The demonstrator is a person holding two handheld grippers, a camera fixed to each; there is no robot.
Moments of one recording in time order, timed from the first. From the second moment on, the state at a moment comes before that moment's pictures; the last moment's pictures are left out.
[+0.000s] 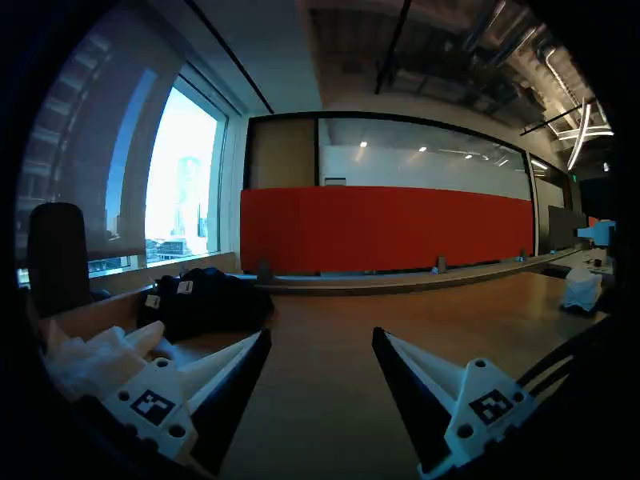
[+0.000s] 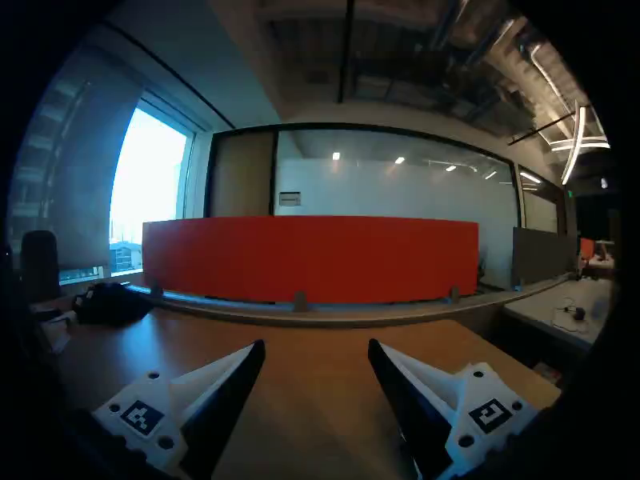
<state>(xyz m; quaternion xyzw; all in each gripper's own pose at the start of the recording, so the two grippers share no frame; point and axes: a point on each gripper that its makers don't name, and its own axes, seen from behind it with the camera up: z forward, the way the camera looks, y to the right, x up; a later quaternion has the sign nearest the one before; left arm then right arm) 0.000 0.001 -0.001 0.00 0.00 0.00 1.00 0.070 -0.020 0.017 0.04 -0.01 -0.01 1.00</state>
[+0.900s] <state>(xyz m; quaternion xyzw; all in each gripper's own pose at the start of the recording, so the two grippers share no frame) 0.000 0.001 -0.001 0.00 0.00 0.00 1.00 -0.003 -0.022 0.009 0.03 -0.02 -0.03 1.00</state>
